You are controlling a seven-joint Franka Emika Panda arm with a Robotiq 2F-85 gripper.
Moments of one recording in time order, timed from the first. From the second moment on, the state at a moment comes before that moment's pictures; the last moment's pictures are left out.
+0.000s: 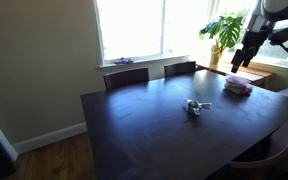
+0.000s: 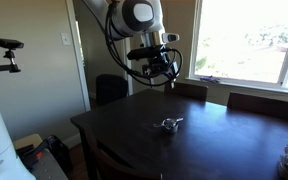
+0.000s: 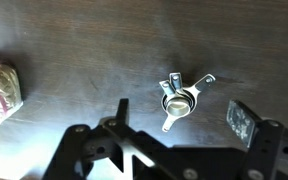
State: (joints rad) arm -0.10 -0.06 -0.14 -2.42 -0.17 2.56 -0.22
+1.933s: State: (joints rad) arm -0.10 0.43 -0.06 -2.05 -0.08 2.55 -0.17
